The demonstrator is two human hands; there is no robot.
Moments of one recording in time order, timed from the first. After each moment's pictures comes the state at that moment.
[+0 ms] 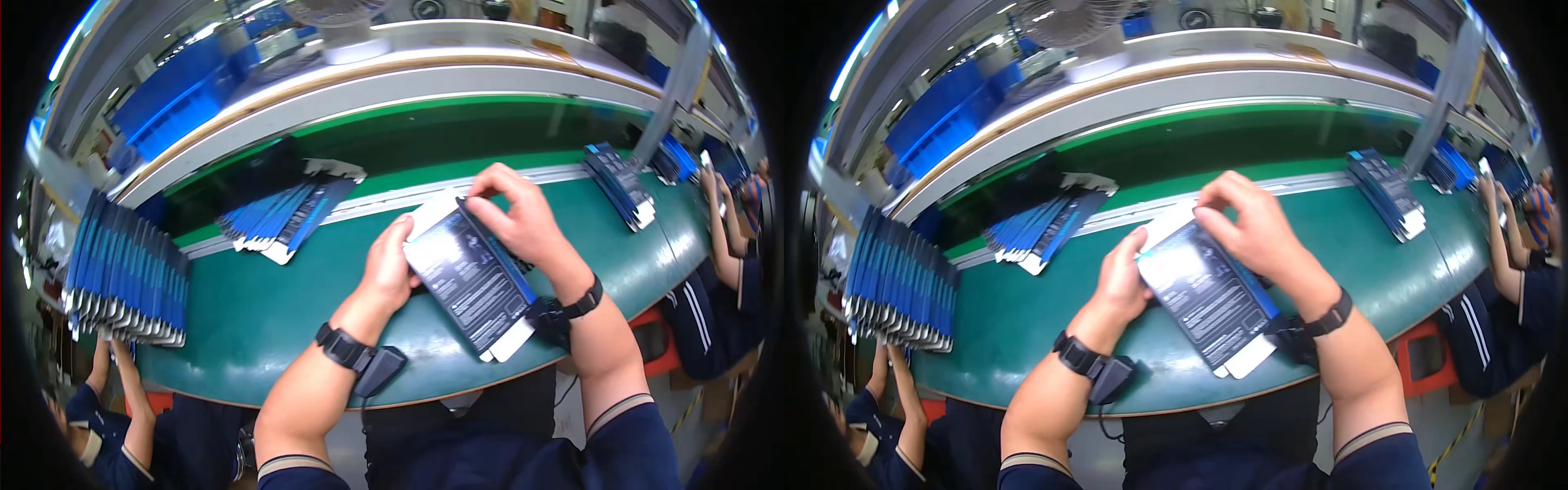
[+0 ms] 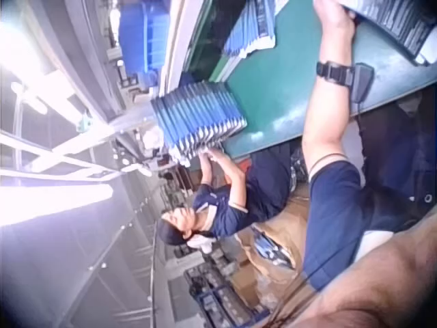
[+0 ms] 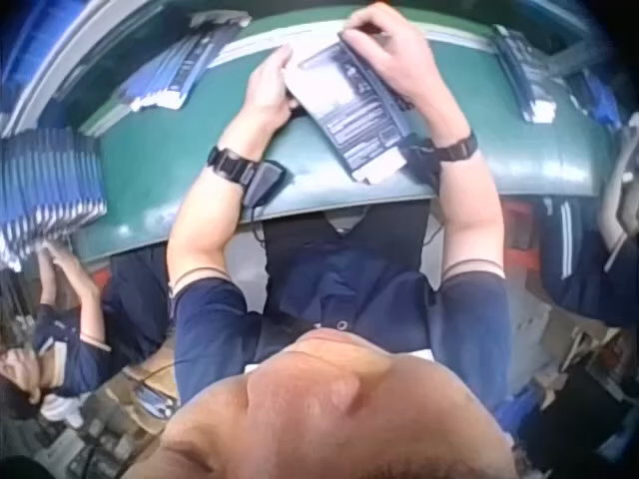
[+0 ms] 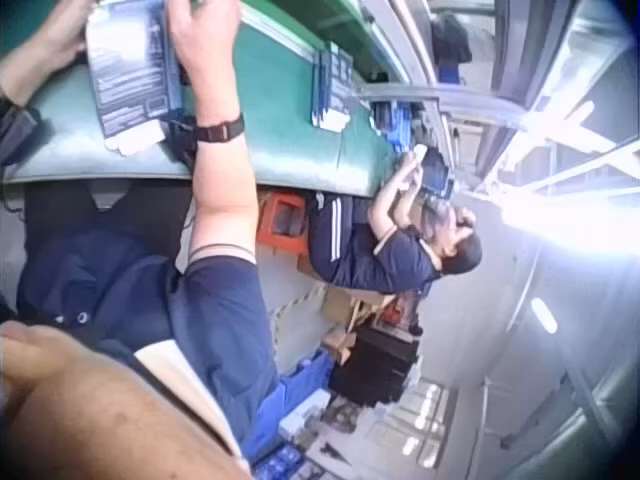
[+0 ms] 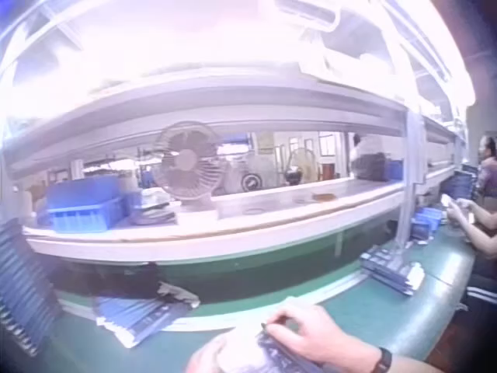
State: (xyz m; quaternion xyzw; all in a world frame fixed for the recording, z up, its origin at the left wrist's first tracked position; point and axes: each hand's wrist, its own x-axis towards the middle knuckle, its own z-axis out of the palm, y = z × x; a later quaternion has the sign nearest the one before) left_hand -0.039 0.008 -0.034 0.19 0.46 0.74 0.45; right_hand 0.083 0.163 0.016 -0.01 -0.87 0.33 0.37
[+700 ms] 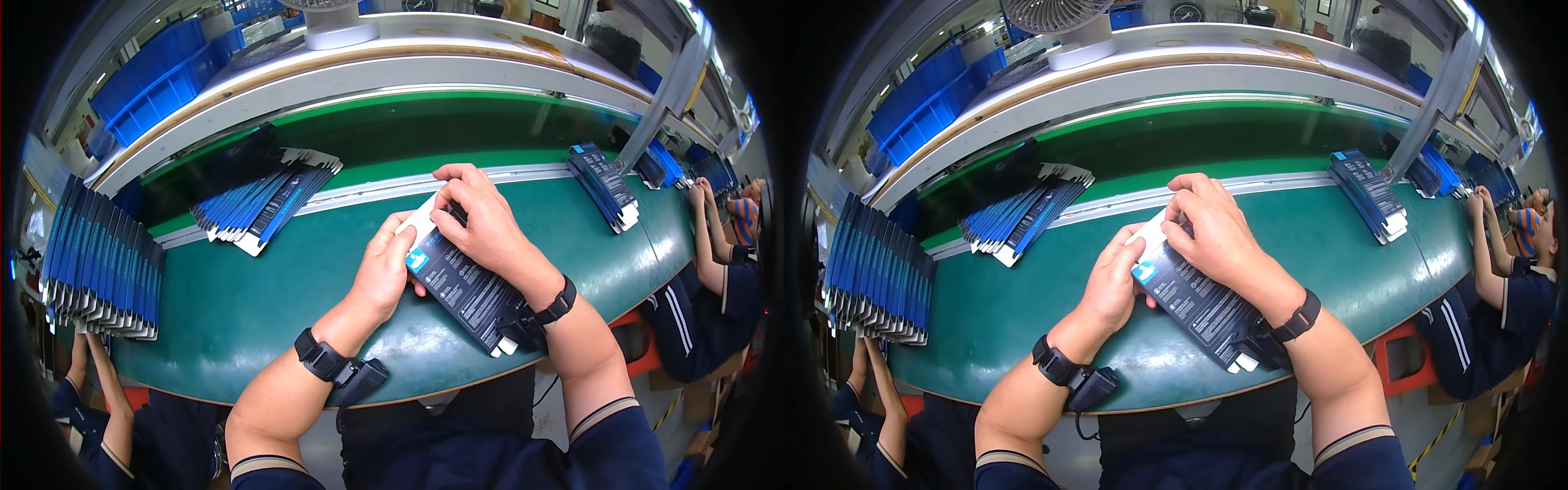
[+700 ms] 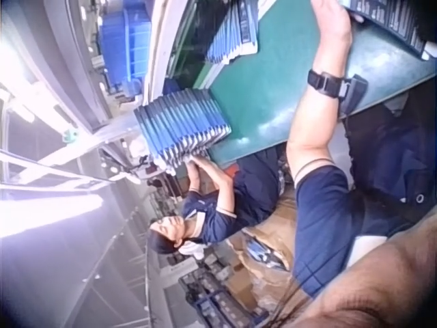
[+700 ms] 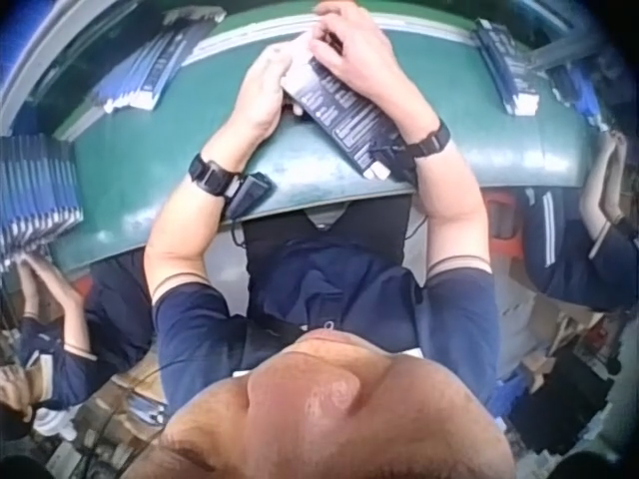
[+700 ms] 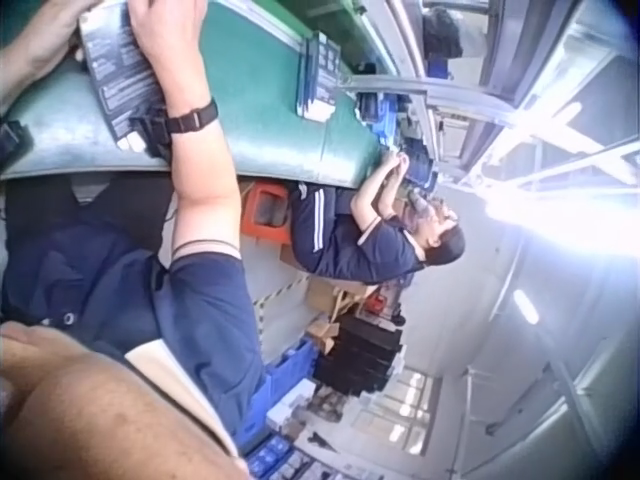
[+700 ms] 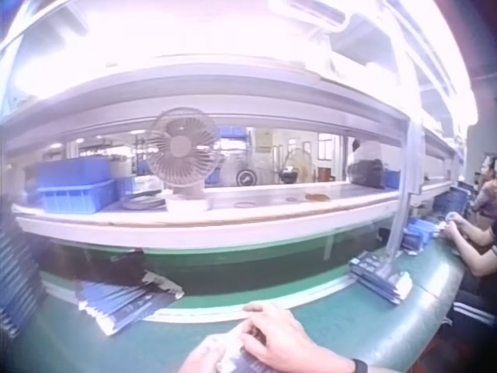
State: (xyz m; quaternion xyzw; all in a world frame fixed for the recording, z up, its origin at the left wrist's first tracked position) left_hand -0.013 0.006 -0.033 0.29 0.49 0.71 0.42; right_hand 0.077 0.153 -0.001 -0.04 -0.91 0.23 0.34
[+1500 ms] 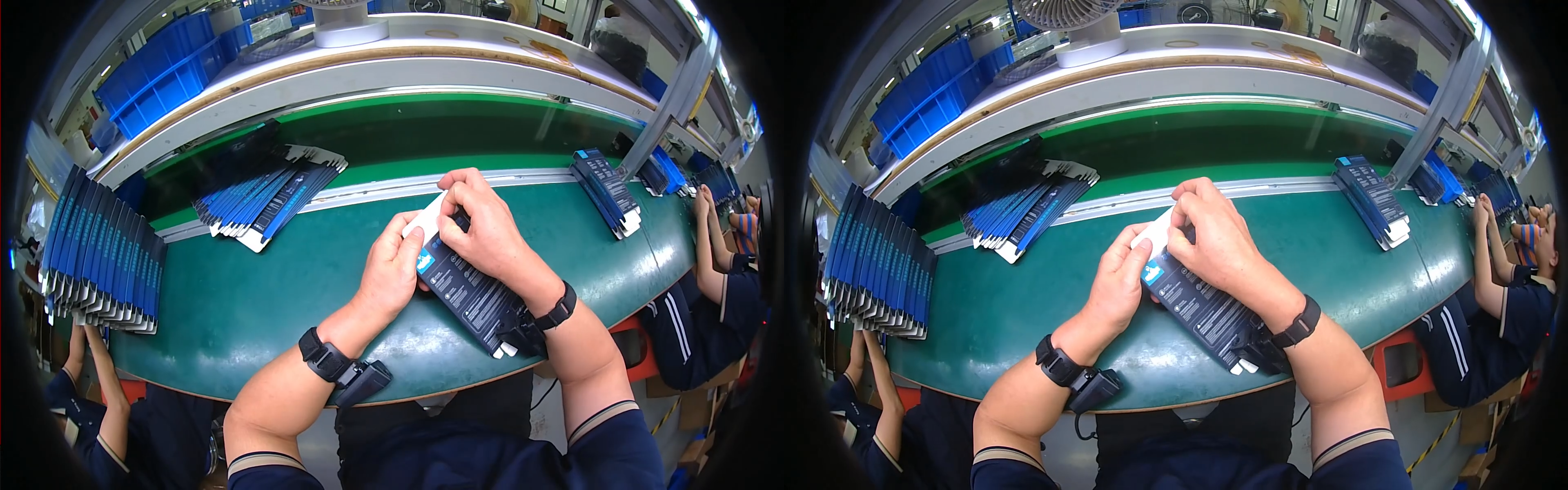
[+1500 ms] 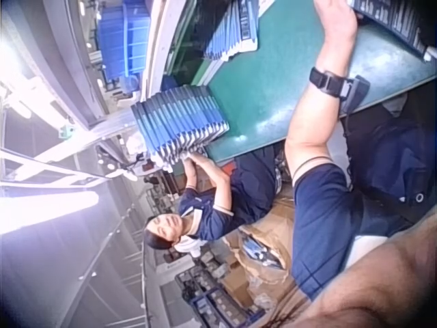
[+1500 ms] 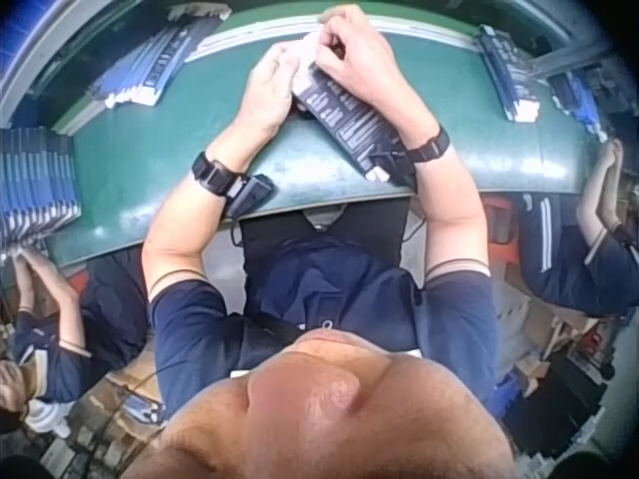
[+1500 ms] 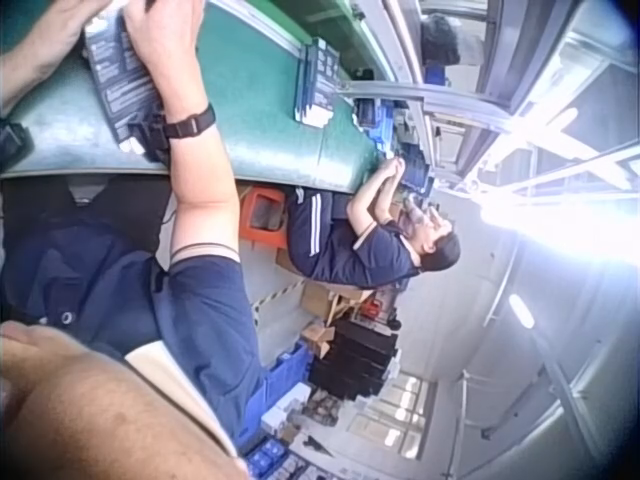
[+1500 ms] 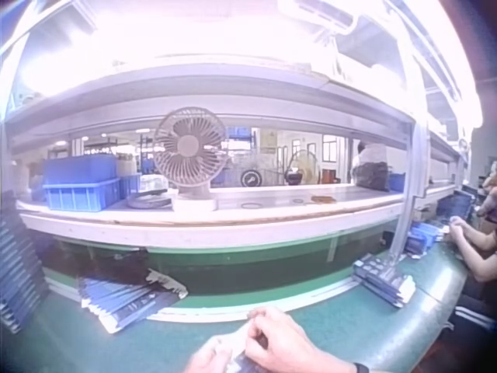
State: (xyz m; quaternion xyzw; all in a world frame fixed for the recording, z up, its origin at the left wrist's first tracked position) left_hand -0.010 0.005 -0.035 0.32 0.56 0.69 0.34; right_hand 0.075 0.145 -0.004 -0.05 -0.91 0.27 0.32
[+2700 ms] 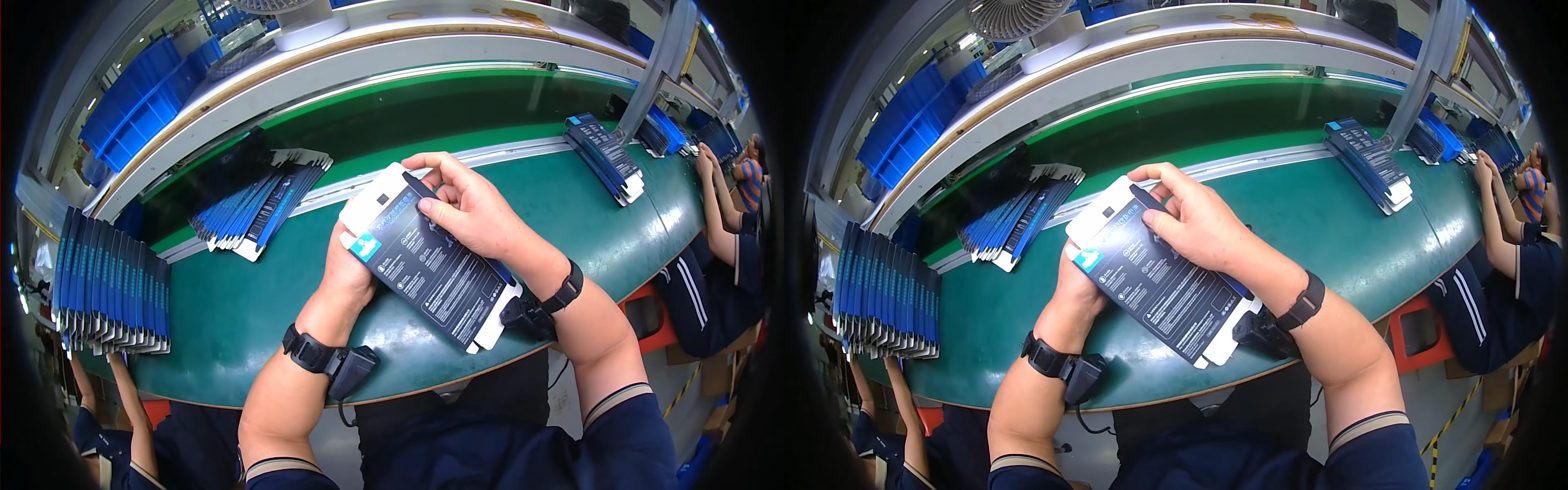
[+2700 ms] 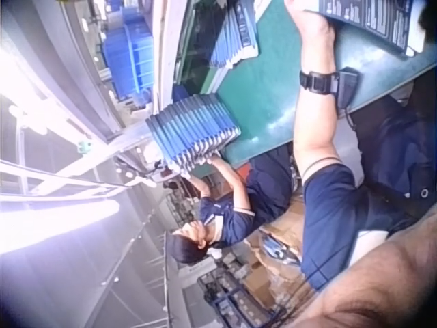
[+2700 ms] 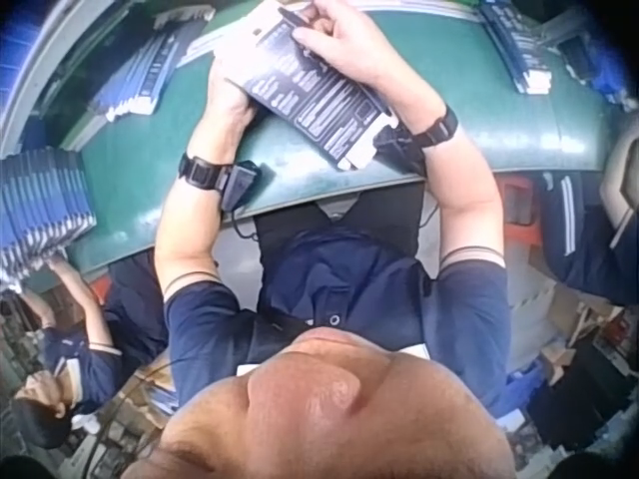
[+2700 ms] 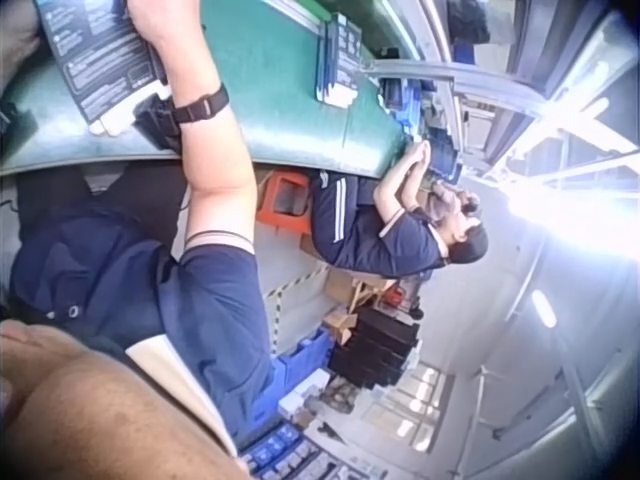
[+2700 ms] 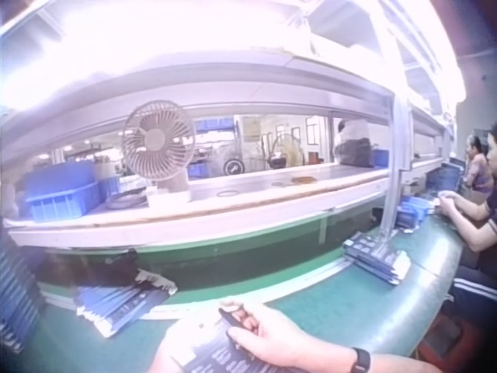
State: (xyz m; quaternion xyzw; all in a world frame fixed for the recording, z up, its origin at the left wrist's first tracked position) left_hand -0.026 0.007 -0.011 0.27 0.39 0.77 0.43; right_hand 0.081 0.147 0.006 -0.04 -0.79 0.57 0.20
